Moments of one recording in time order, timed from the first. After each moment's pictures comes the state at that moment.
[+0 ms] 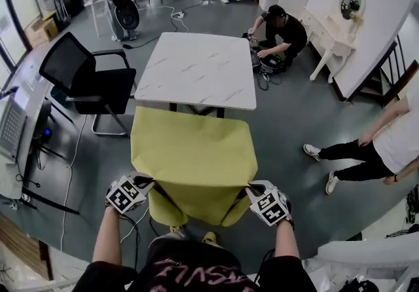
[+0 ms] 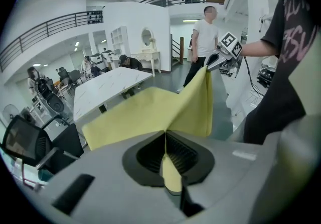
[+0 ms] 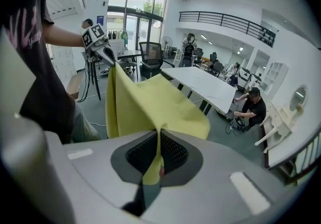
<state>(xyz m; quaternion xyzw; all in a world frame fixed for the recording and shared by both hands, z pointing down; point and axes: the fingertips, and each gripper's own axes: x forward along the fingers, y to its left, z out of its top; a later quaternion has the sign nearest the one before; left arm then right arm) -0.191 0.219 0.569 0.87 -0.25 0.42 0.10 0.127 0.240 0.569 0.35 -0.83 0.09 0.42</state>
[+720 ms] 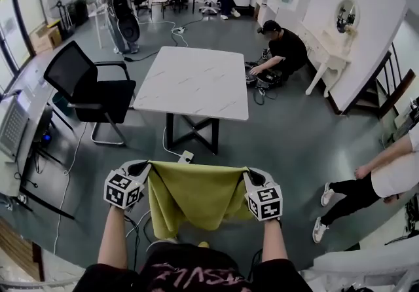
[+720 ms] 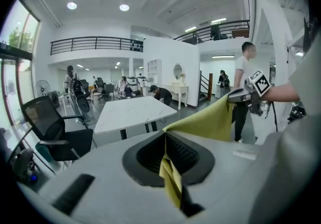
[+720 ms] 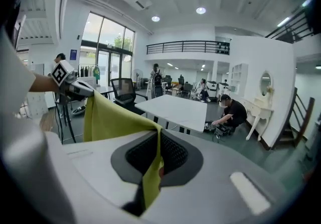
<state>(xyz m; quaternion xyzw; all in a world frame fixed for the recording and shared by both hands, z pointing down) -0.164 0.181 0.472 0.87 -0.43 0.22 0.12 0.154 0.200 0.476 0.52 -0.82 0.10 0.21</state>
